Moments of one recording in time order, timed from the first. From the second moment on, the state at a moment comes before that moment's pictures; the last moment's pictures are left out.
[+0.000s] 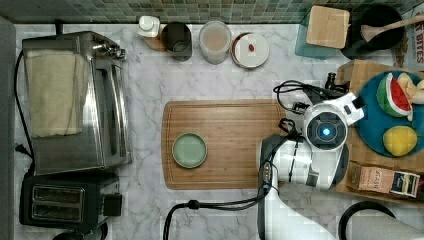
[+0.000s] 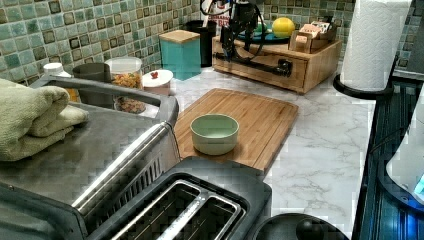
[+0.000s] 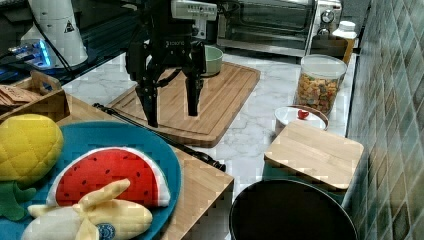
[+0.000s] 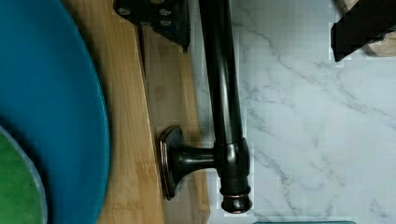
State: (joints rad) arm -0.09 0.25 -0.33 -2.20 -0.30 1.13 -0.62
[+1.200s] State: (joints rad) arm -0.10 0.39 -0.35 -2.23 -0.25 1.09 -0.64
